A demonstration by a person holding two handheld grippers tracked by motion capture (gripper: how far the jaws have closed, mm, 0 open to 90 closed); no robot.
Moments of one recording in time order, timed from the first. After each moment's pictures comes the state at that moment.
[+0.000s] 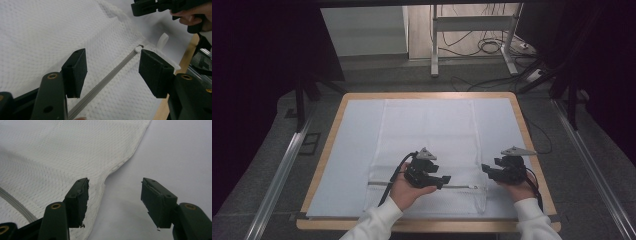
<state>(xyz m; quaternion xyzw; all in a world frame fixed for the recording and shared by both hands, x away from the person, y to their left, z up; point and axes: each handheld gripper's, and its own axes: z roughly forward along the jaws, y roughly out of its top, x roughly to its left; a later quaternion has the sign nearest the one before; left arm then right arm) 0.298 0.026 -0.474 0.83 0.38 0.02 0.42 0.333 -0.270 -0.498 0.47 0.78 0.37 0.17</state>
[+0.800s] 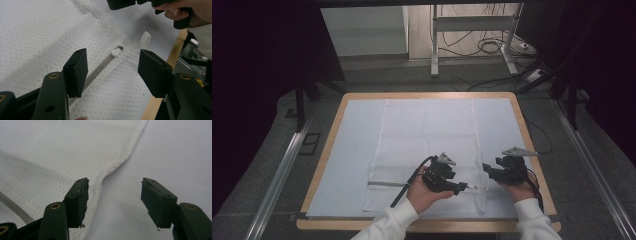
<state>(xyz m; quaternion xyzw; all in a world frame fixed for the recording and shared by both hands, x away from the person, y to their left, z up) 0.295 -0.017 -0.481 0.84 0.36 -0.02 0.40 0.331 -0.271 -0.497 0.48 0.78 0.38 0.18</state>
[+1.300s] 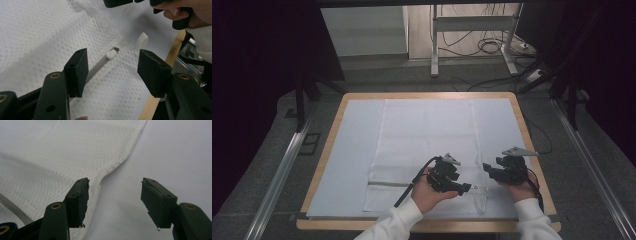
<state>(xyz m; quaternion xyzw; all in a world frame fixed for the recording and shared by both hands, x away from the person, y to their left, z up) 0.299 -0.029 -0.484 0.84 0.36 -0.03 0.40 0.331 -0.272 -0.497 0.48 0.77 0.37 0.18</state>
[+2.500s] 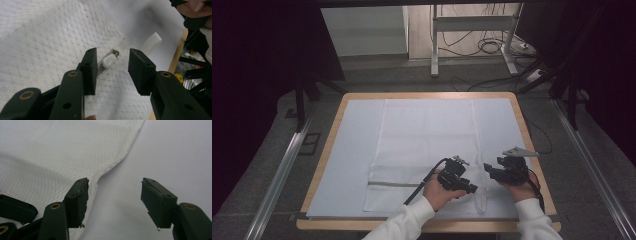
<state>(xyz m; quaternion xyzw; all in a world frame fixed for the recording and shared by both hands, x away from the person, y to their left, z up) 0.318 -0.057 -0.513 0.84 0.38 -0.09 0.37 0.330 -0.274 -0.497 0.47 0.78 0.37 0.19</state>
